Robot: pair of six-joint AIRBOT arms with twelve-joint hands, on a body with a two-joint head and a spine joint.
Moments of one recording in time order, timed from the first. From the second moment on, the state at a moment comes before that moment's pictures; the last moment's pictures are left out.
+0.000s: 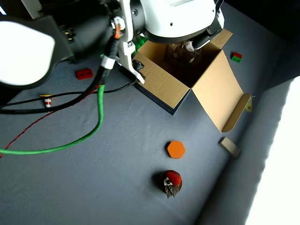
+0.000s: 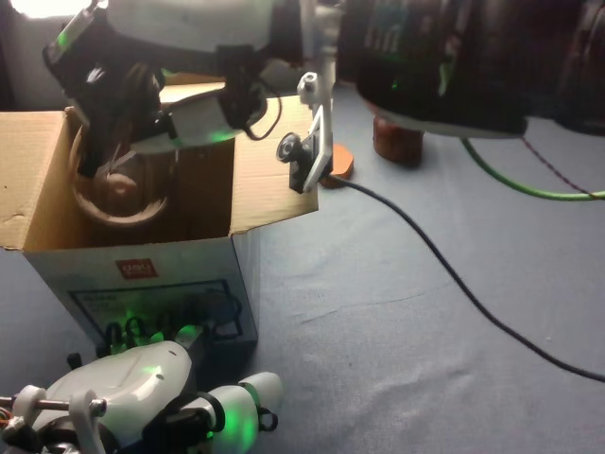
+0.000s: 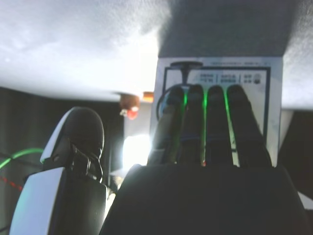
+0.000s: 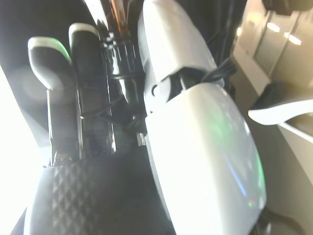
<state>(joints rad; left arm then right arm) 0.83 -0.99 0.41 -1.50 -1.18 1.77 -0.05 -1.52 1.35 -0.70 0.34 -0.28</state>
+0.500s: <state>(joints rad) 0.87 -0.99 0.39 -1.49 -1.21 1.73 -0.10 -1.59 1.36 -0.39 0.23 -0.63</state>
